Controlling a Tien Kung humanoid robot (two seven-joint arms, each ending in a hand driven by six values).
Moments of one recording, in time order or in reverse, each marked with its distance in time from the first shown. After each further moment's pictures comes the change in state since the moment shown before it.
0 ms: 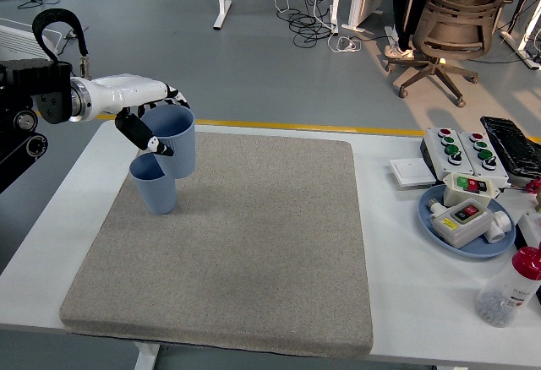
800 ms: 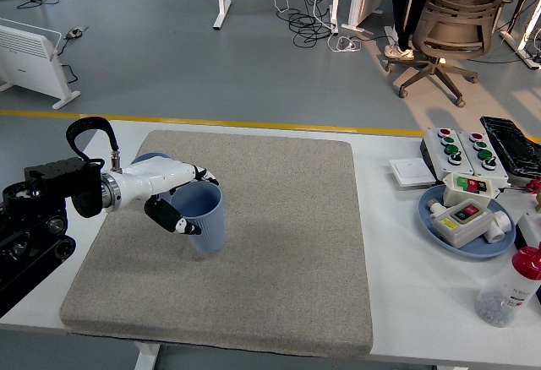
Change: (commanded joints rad) left arm 0.393 -0.058 -0.178 -0.298 0.090 0.058 0.038; right arm 0.005 0.003 -0.002 -0.006 0.004 0.006 0.008
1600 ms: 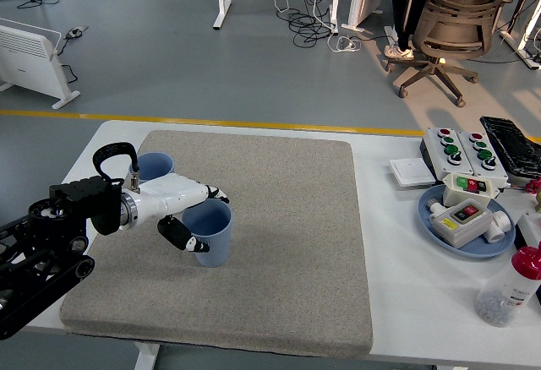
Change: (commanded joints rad) left arm 0.005 -0.051 0.132 0.074 0.090 0.095 -0.020; right arm 0.010 -0.002 -0.013 -0.001 0.014 0.001 0.004
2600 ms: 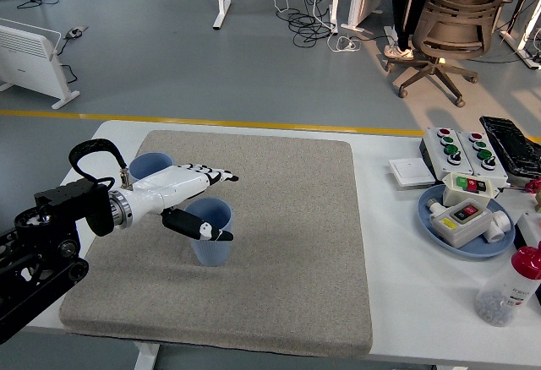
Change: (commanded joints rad) left arm 0.032 0.015 -0.033 -0.039 -0.072 0.064 -0.017; right arm -0.001 0.002 0.001 0.000 -0.002 -0.001 0.000
